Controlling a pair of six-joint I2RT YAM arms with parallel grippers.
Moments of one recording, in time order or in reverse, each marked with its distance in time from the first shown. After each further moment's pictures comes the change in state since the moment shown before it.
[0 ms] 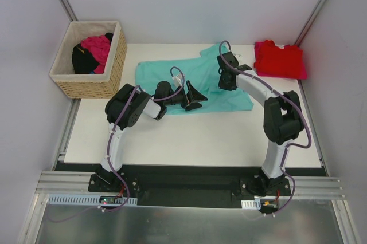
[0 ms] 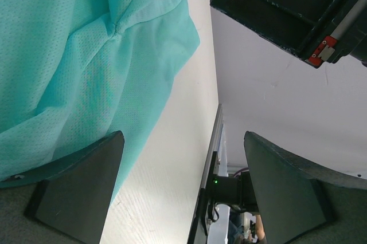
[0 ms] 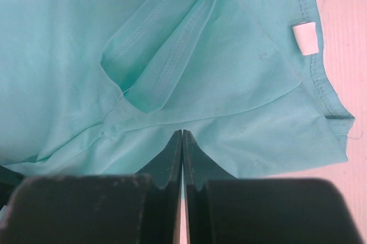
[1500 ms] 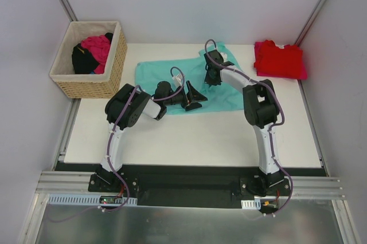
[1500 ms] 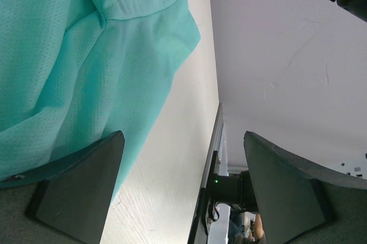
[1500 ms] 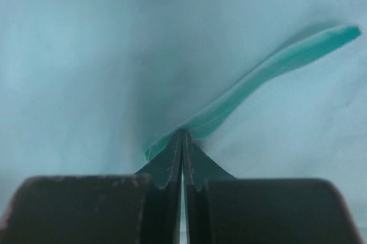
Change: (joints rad) left arm 0.000 0.000 0.000 -0.003 0.002 0.003; right arm 0.027 0.356 0.294 0.076 -0.067 0.030
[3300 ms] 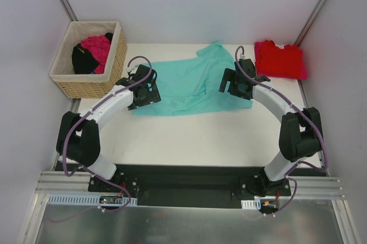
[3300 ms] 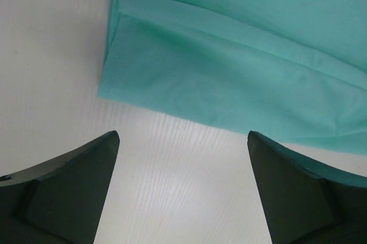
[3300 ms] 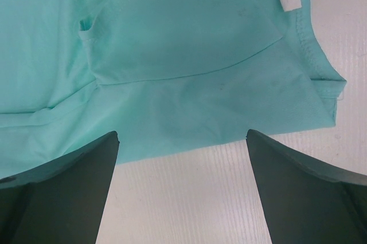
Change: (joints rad) left arm 0.106 -0.687 0.142 -1.761 -1.028 0.578; right arm -0.120 -0.607 -0.570 0.050 -0.147 -0.074
